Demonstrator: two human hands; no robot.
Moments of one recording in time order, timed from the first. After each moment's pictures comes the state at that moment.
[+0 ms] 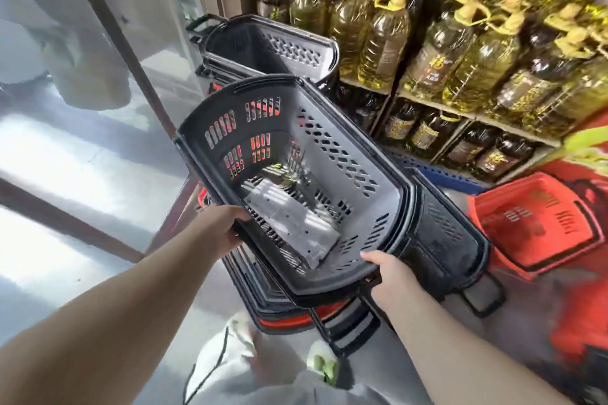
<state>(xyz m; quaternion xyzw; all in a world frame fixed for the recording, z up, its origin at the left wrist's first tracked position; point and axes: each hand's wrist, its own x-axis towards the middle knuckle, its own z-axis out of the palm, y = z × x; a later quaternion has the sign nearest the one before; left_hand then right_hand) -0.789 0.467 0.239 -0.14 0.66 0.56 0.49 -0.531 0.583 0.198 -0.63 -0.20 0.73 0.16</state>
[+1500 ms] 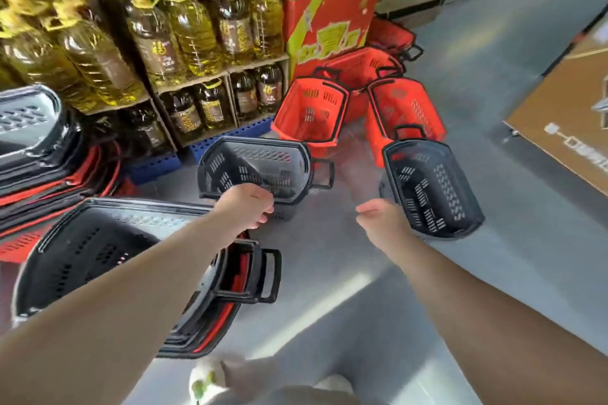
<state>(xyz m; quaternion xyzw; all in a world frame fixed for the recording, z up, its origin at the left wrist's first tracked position) -0.524 0.511 0.305 0.54 0.65 0.14 0.52 -0.304 0.432 0.270 -0.81 -0.38 0.34 0.28</state>
